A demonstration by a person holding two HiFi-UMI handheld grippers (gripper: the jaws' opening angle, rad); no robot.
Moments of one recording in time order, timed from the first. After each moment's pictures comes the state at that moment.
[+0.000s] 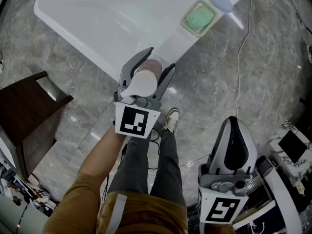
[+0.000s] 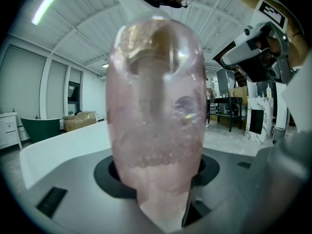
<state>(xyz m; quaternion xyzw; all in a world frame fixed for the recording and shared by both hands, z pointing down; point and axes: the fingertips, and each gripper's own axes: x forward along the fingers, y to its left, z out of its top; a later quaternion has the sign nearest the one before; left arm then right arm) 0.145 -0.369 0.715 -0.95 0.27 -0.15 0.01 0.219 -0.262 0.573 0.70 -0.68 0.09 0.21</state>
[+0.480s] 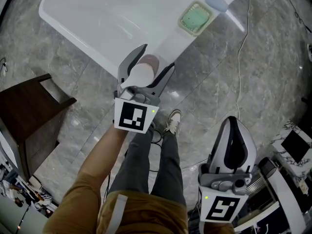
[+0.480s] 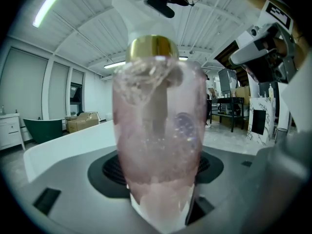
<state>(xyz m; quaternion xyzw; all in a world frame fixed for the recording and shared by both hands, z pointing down) 0.141 -0.368 0.701 -0.95 0.29 -0.15 0.01 0.220 -0.241 0.560 0.70 -0.68 0.08 0.19</state>
